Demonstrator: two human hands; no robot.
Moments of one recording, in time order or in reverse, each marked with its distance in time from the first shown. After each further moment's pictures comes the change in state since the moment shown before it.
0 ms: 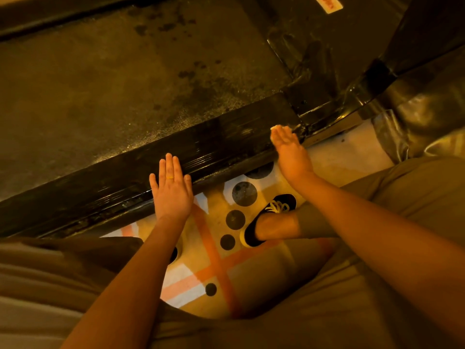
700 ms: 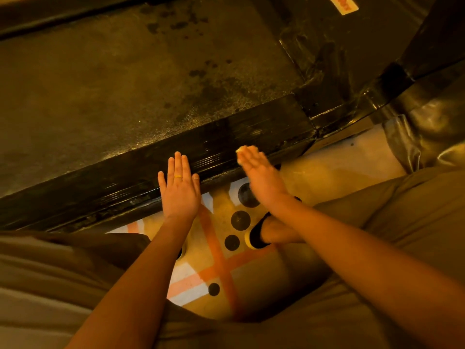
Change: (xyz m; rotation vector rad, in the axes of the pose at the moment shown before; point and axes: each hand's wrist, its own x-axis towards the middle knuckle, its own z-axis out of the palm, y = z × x) left_hand 0.000 -0.001 0.002 -0.005 0.023 0.004; right_hand -0.026 -0.088 0.016 -0.028 -0.051 -0.223
